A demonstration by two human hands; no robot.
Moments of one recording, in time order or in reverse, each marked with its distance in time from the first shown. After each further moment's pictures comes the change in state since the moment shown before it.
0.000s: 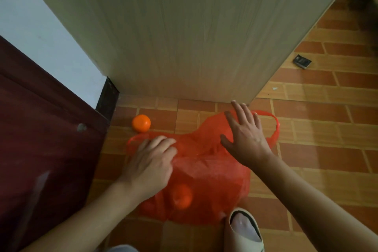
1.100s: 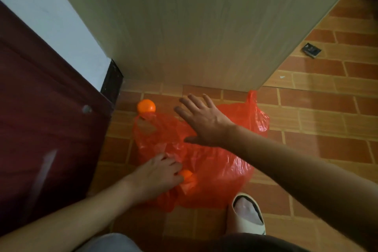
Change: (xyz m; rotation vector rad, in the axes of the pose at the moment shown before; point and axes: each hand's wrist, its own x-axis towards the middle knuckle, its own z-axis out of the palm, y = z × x) left_hand -0.043 -0.011 0.049 0.219 -0.241 0.545; right_hand 0.044 -0.095 0.011 -0.214 -0.120 -0.577
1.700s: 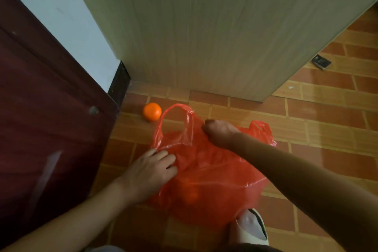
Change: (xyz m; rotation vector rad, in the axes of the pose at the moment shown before) left_hand -0.017 -0.021 -0.010 -0.080 0.202 -0.229; right_hand 0.019 0.037 0.070 0.296 -0.256 0.134
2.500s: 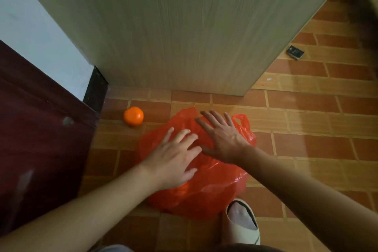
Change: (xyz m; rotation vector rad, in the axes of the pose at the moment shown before) left_hand 0.093 0.026 -0.008 -0.112 -0.182 -0.095; right_hand -0.082 0.004 -0.002 0.033 0.218 0.107
